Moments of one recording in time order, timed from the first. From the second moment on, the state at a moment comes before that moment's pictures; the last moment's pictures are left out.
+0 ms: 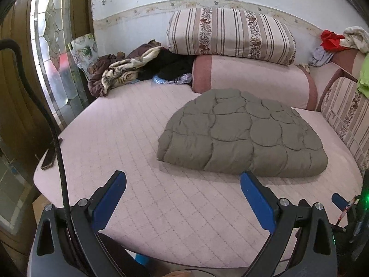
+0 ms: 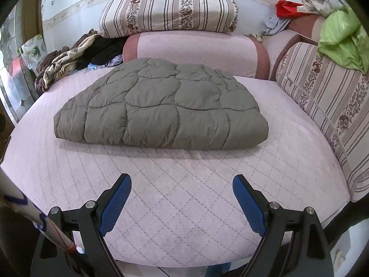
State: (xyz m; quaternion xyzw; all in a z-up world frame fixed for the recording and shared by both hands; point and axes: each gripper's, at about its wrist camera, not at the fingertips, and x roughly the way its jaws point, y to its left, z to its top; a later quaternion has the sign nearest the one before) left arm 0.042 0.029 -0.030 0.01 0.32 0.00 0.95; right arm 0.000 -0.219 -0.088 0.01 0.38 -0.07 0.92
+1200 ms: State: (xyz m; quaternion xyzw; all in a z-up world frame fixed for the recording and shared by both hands) left arm 0.063 0.011 -0.075 0.03 0.40 -0.01 0.92; right arm 0.009 -0.224 -0.108 0.00 0.40 -0.10 0.91
